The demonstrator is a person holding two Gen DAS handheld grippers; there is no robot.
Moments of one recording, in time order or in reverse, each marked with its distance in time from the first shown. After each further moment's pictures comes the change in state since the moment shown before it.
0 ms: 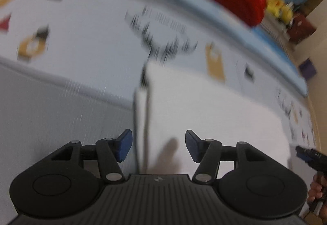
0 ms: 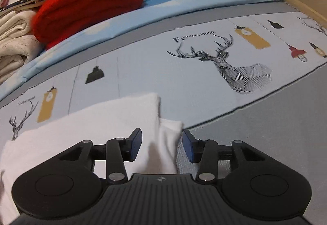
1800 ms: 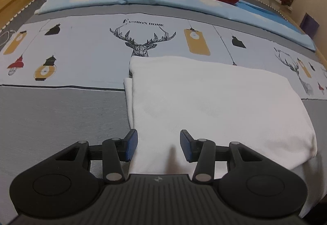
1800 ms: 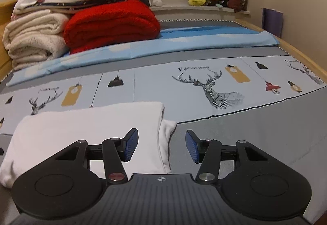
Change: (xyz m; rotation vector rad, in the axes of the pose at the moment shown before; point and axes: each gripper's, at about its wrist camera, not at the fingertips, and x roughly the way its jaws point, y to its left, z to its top) left arm -0.042 -0.072 -0.068 0.261 -0.113 0.174; right arm -0.143 0.011 -0.074 -0.198 -0.197 -0.010
